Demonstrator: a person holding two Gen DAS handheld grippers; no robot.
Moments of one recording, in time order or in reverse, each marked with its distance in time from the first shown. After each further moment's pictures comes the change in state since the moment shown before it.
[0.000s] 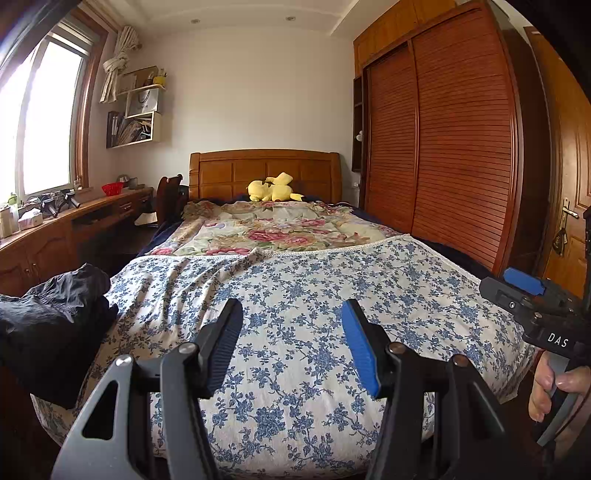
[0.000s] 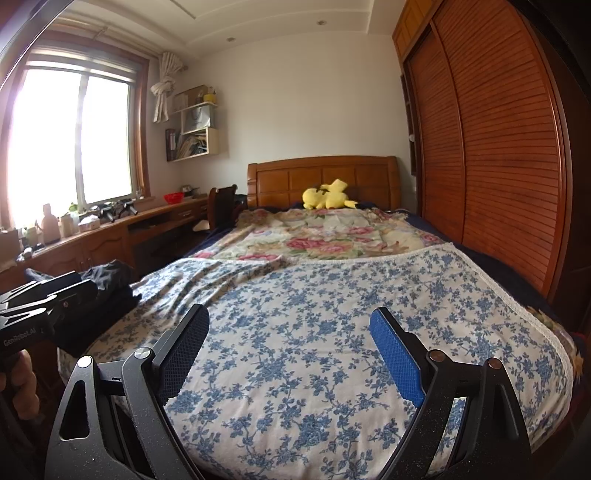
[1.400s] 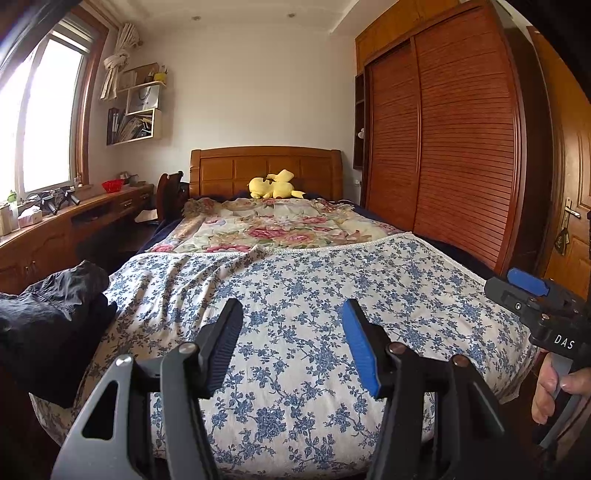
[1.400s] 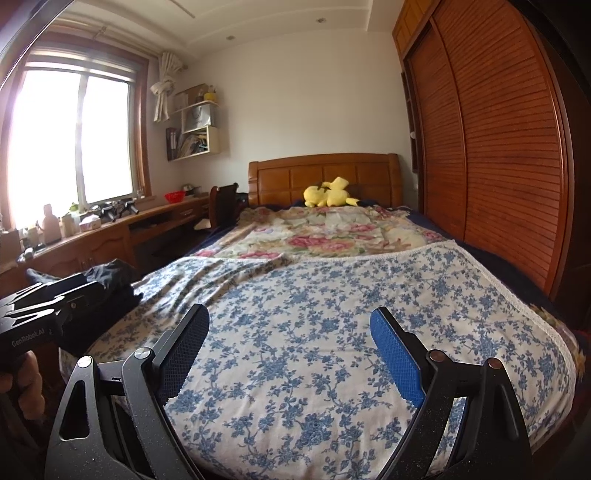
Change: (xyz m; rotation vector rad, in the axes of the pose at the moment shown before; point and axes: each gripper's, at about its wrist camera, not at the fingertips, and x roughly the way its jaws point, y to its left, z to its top) left arm 0.008 0.003 -0.001 0.000 0.009 0.000; right arm -0.001 0.001 -0.001 0.002 0.004 0.004
